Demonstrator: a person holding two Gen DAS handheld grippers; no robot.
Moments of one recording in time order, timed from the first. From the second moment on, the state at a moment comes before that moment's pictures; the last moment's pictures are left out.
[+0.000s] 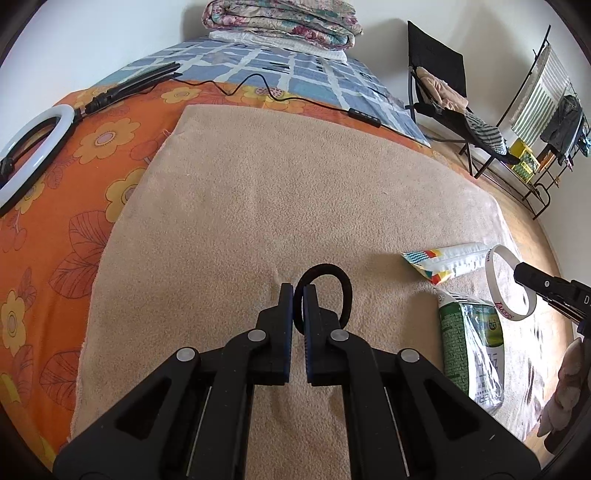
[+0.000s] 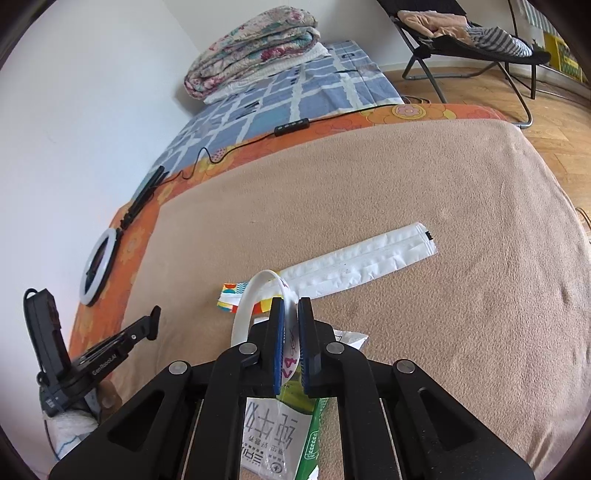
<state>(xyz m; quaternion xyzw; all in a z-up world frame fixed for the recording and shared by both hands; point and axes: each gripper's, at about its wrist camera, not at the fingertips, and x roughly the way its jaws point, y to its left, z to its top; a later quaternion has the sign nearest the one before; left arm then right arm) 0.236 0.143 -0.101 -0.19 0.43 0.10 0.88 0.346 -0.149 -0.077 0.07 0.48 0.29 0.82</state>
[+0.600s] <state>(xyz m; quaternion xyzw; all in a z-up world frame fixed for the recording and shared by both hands) 0.138 0.090 -0.024 -0.16 0.39 0.05 0.91 0.250 -0.156 -0.011 0.01 0.41 0.36 0.84</state>
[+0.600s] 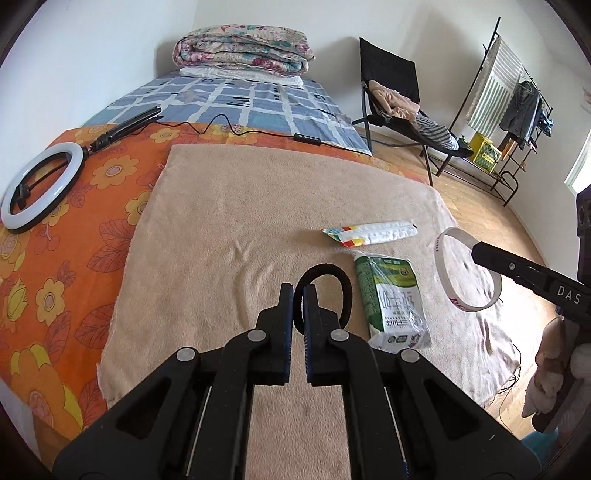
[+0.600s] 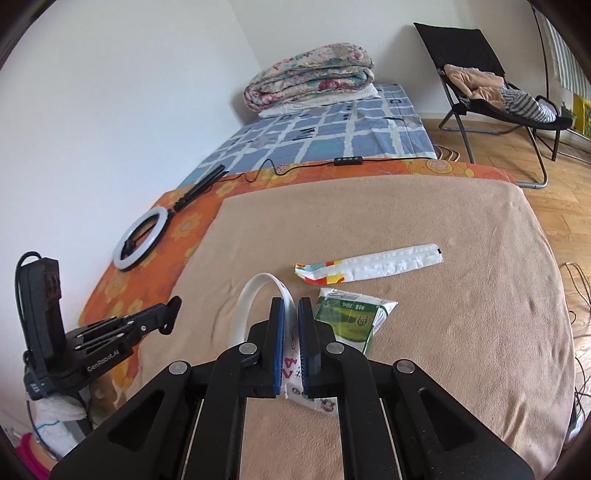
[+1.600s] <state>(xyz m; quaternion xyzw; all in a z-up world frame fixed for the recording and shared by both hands) -0.021 0.002 -0.074 -0.15 0.45 0.00 0.88 0.054 -0.204 -0.054 -0.10 0.43 0.40 0.80</state>
